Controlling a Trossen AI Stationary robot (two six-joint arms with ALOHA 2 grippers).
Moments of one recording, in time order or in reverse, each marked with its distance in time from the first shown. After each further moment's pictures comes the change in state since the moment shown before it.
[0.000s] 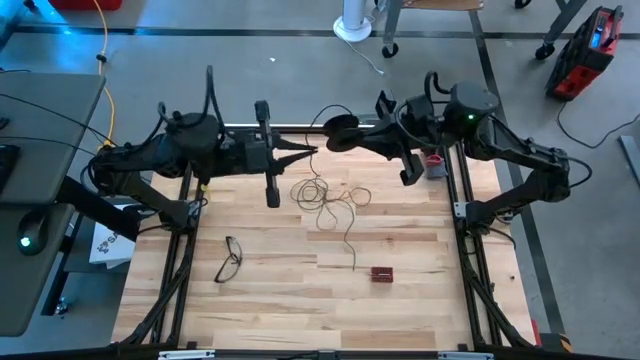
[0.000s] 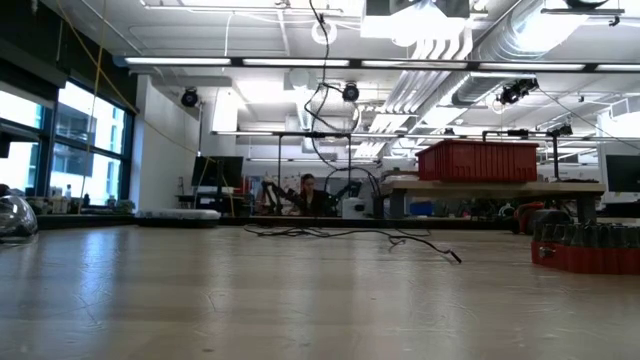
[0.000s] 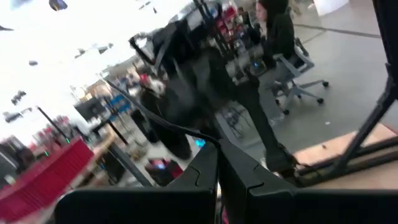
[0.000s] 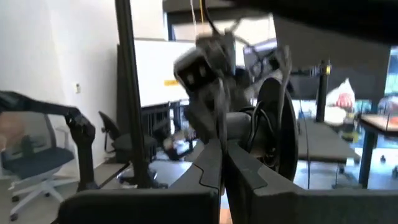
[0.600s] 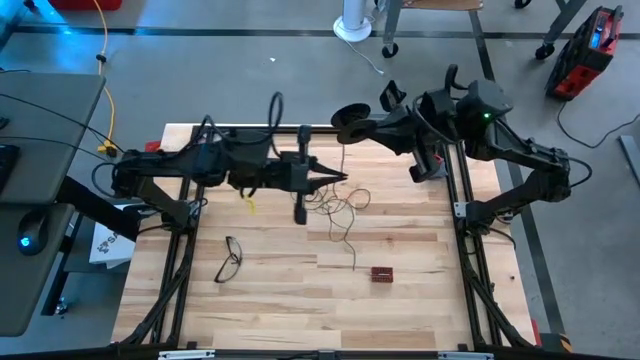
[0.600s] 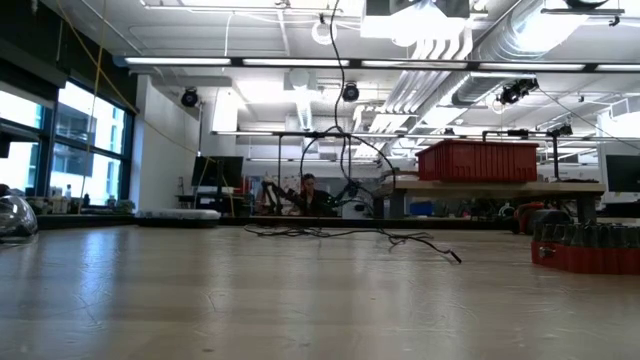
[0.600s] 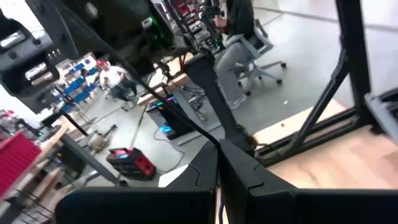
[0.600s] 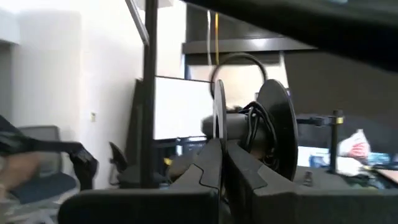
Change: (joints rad) left arm 0.022 0.138 -0.001 -0.003 0.134 -0.026; right arm 0.002 0.000 0.000 0.196 -0.043 0.011
